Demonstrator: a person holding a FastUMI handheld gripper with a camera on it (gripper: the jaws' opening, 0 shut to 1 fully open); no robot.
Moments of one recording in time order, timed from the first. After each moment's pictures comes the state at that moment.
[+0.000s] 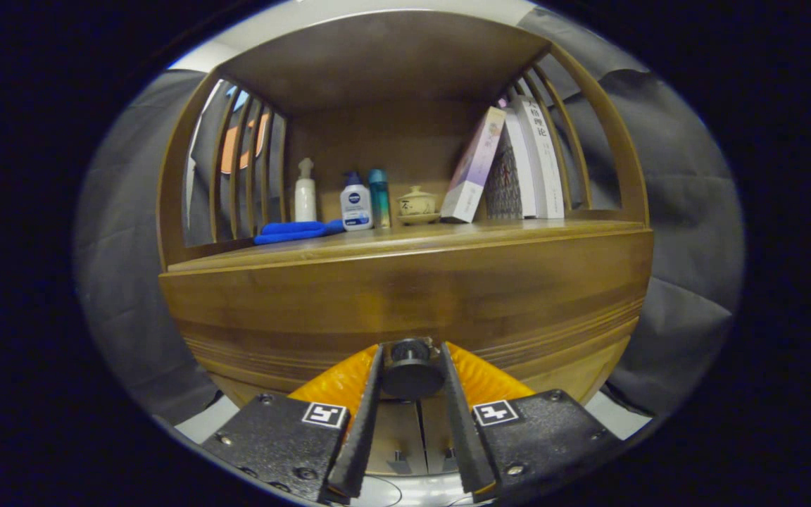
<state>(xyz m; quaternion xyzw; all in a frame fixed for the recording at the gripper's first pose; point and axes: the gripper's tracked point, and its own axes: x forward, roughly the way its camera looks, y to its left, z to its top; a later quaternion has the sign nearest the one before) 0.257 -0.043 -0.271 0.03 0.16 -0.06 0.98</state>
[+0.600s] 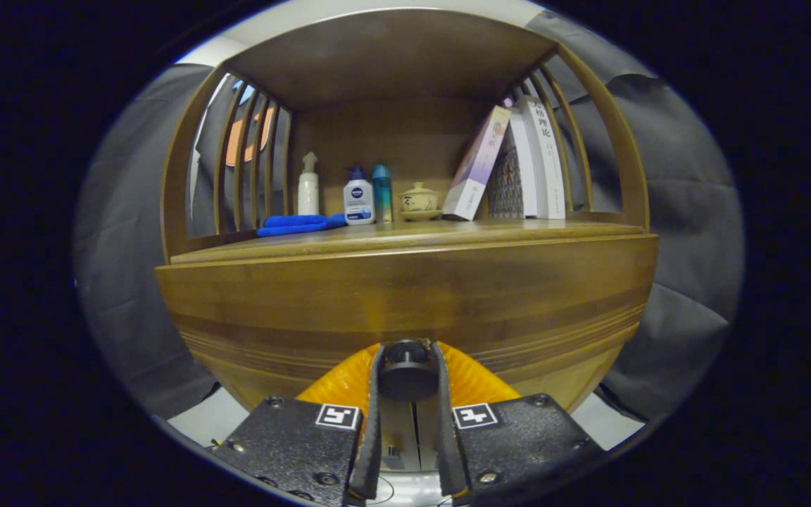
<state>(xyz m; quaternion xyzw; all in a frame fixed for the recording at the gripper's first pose) 0.237 -0.046 -0.269 0.02 0.18 -0.06 0.98</state>
